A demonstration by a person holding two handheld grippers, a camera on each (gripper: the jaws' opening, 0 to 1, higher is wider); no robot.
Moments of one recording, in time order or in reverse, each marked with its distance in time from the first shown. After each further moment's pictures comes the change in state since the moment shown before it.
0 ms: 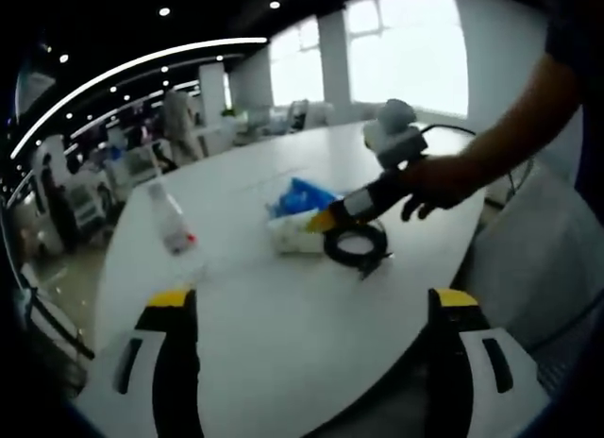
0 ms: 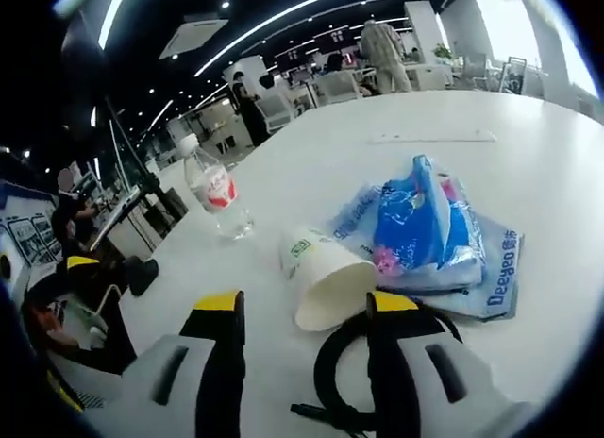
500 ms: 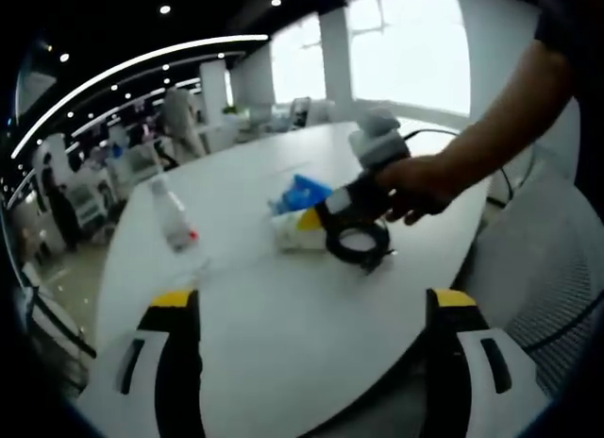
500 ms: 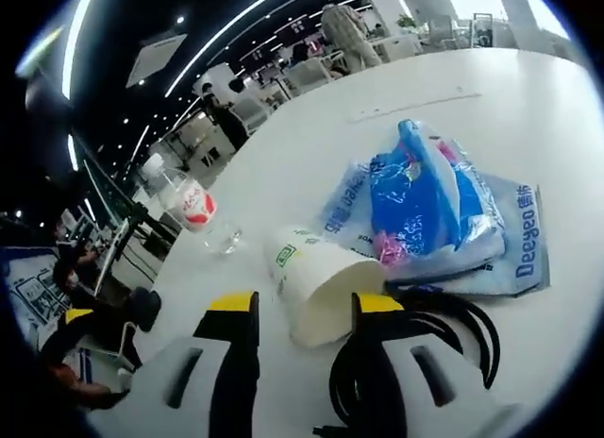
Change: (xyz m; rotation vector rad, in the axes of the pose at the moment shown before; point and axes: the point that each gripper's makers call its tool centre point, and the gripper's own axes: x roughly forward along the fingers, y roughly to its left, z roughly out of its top) left arm 0.001 0.002 -0.003 -0.004 0.014 0.010; right arm 0.025 -0.011 -0.007 0.237 0.039 -0.020
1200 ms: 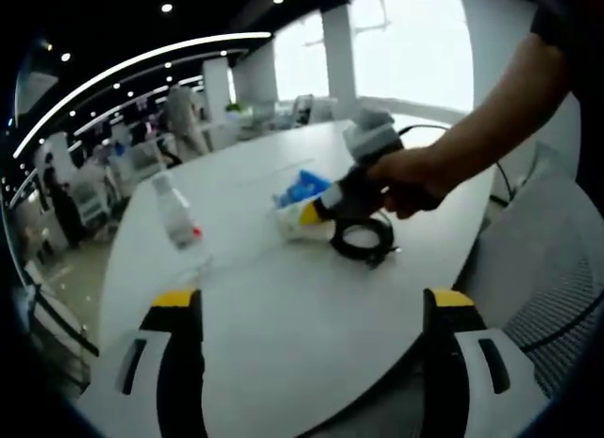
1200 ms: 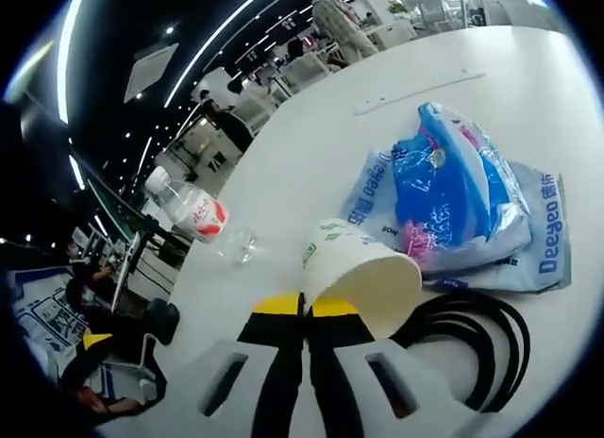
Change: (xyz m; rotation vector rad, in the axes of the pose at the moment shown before) left arm -0.001 0.002 -0.003 -0.001 0.009 0.016; right arm 0.004 0.021 0.004 0.040 0.014 0.061
